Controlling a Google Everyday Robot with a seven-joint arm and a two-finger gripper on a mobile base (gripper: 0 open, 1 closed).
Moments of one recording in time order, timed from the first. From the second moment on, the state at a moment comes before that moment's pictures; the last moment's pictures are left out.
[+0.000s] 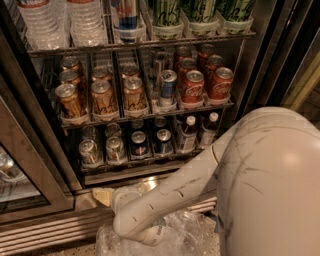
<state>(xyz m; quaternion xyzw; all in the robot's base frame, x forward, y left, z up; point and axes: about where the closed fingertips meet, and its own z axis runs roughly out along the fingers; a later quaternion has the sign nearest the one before) 0.543 0.140 0.546 -0.07 0.88 0.18 0.43</state>
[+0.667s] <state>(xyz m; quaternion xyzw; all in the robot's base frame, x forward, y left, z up) 0.595 0.107 0.541 -0.07 0.84 0.20 0.50</state>
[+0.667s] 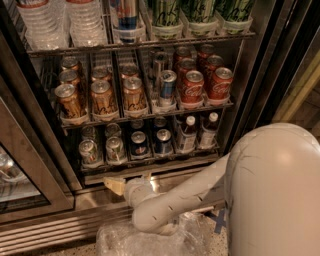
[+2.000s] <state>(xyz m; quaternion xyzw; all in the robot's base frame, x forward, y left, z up) 0.608 0.121 0.564 -0.12 0.78 0.20 0.58</state>
